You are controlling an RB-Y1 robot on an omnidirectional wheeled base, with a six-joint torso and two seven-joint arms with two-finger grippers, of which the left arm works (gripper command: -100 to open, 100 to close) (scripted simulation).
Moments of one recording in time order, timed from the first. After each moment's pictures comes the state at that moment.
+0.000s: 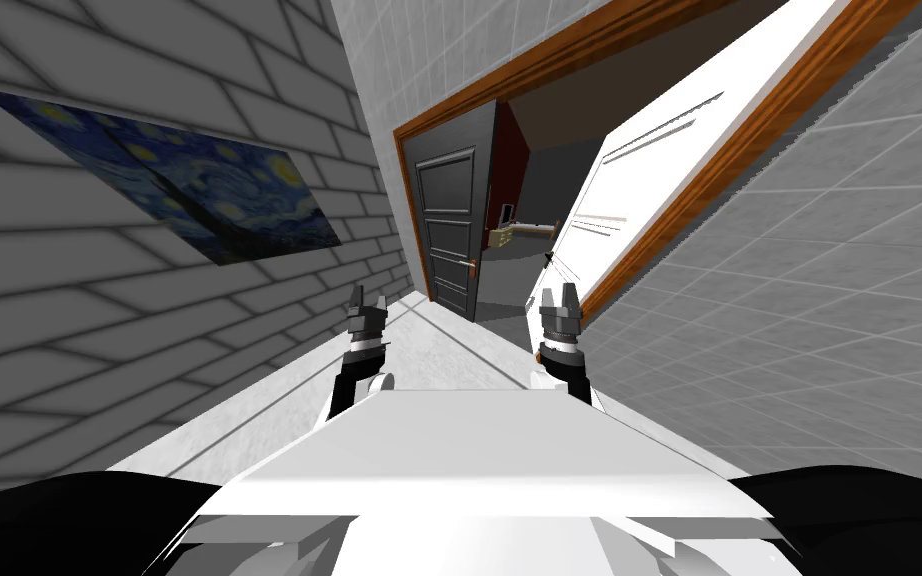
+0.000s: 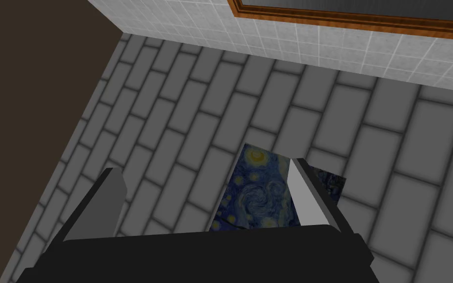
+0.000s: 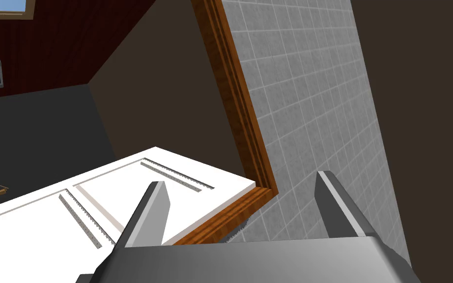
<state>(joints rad) 0.52 -0.01 0.00 -2.22 0.08 -0.44 0.00</state>
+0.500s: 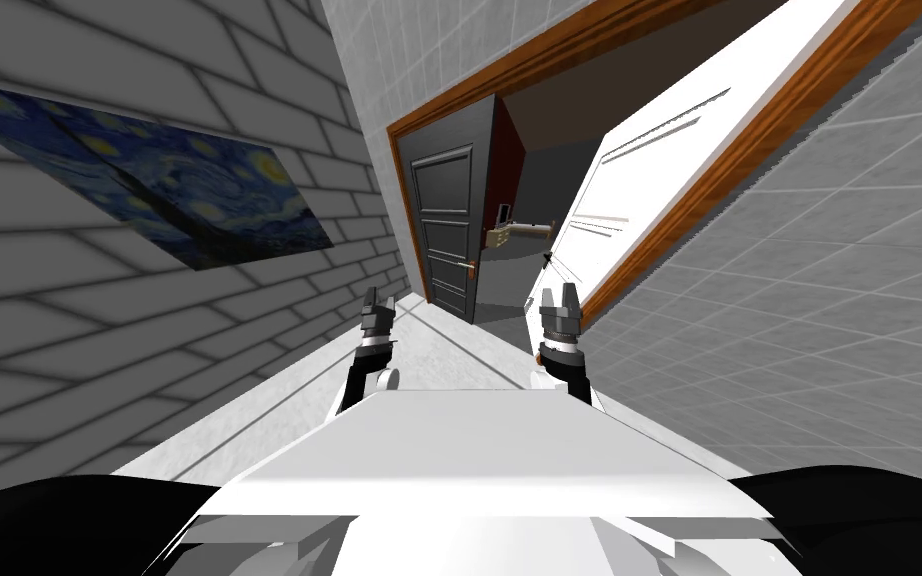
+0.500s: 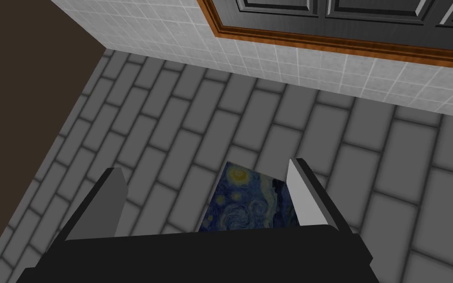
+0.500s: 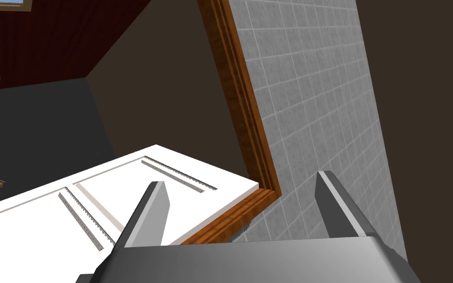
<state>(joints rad) 0.45 0.01 -0.01 -2.12 0.08 -0.44 0.00</state>
